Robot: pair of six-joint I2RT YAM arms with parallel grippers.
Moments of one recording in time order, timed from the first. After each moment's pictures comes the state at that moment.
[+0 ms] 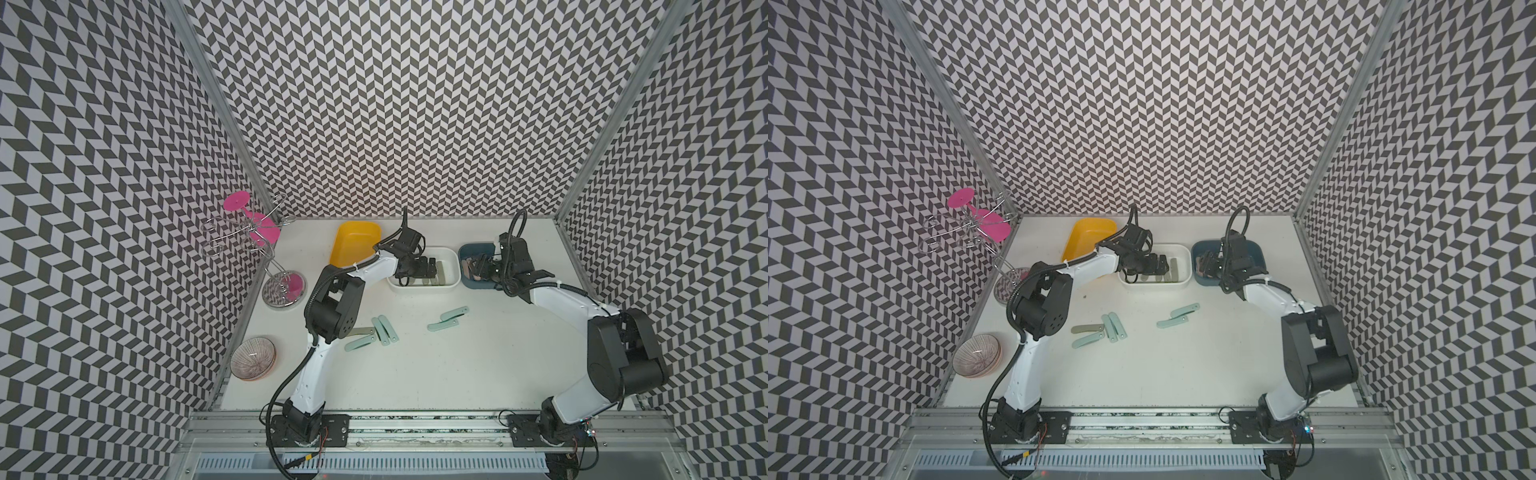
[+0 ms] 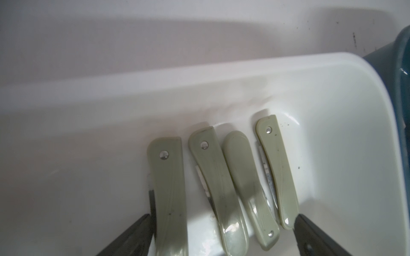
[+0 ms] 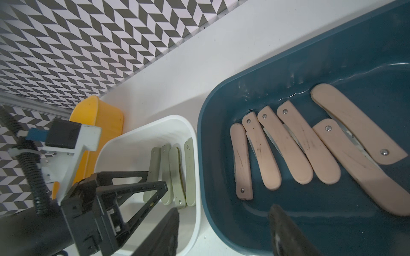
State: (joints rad) left arm -0.55 2.23 1.70 -0.44 0.20 -0.42; right arm 0.24 1.59 0.98 -0.10 -0.12 0.56
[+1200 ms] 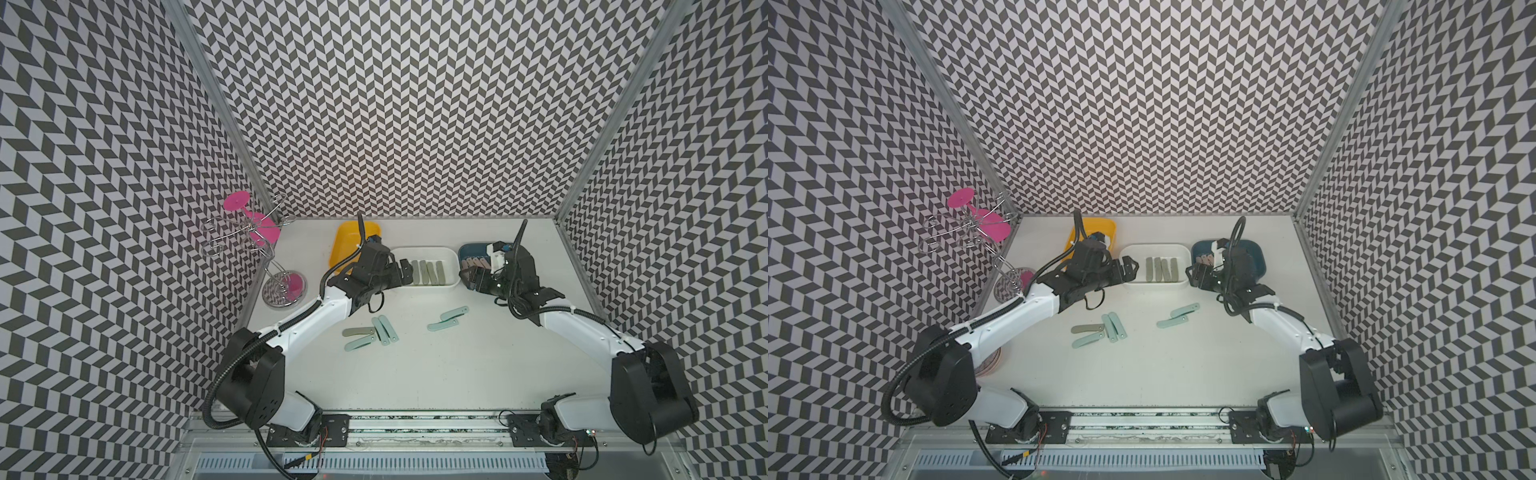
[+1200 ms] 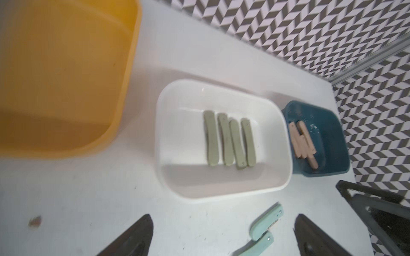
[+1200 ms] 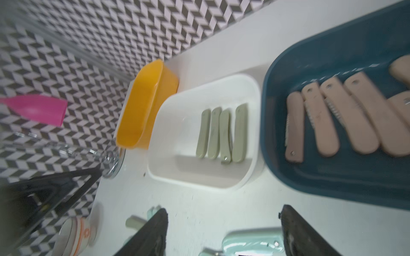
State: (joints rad) left arm -0.56 1.44 1.00 -0.26 -0.02 -0.68; right arm 0.35 1.36 0.79 -0.04 -0.29 0.52
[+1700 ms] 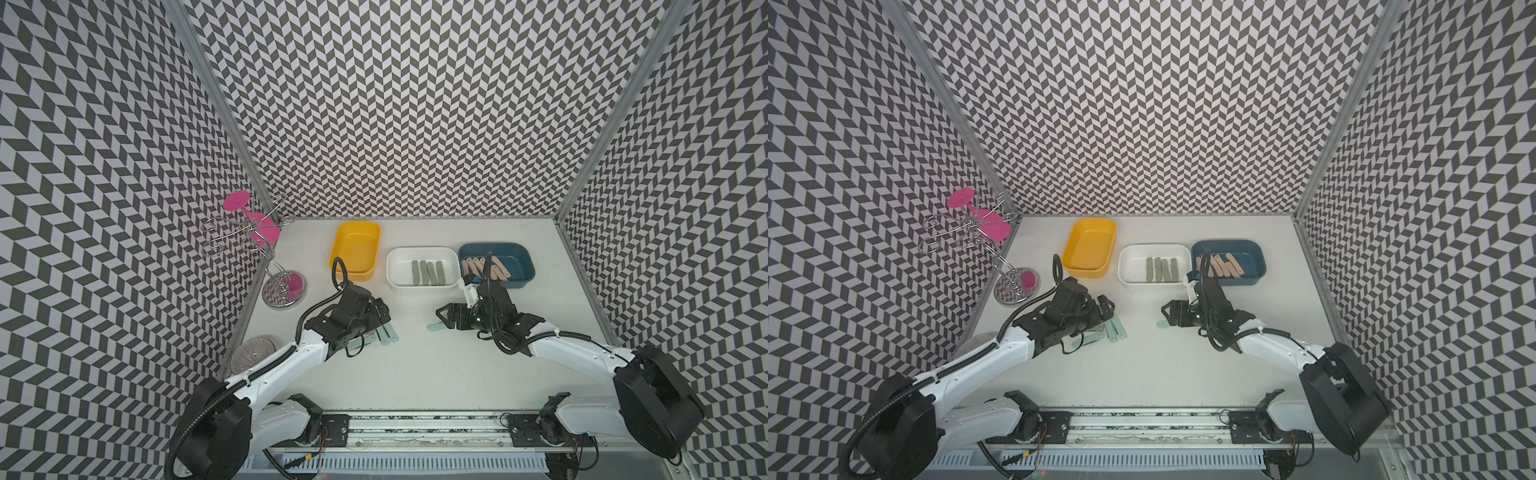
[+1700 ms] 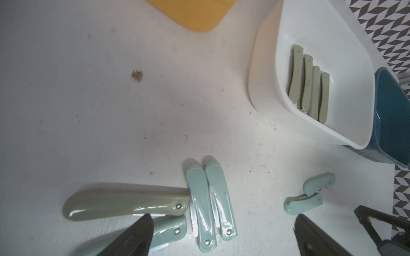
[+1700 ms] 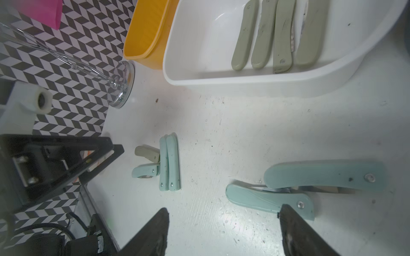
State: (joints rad) left arm -0.56 1.12 0.61 -0.34 -0.07 -0.94; right arm 0.59 1.32 0.62 0.03 -0.24 0.58
